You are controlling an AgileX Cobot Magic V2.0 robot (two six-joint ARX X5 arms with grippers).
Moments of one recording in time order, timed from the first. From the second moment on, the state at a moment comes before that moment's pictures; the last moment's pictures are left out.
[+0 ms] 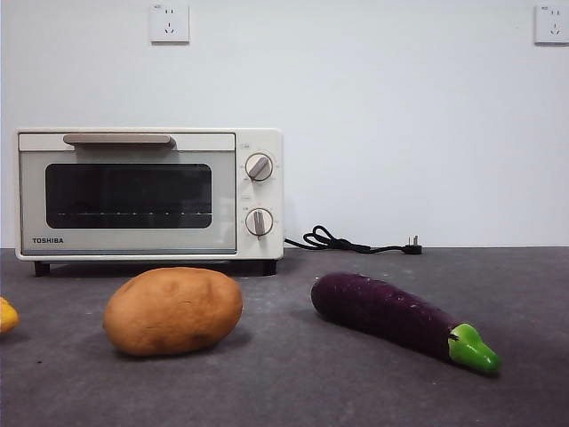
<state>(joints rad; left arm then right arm) 0.02 0.08 0.20 -0.33 0.23 -0.13 0.03 0.02 0.17 -0.32 -0.09 0.26</state>
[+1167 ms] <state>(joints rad) -0.04 0.82 1.32 -0.80 0.43 0.01 0.11 0.85 1.39 -1.20 -0.53 -0.04</state>
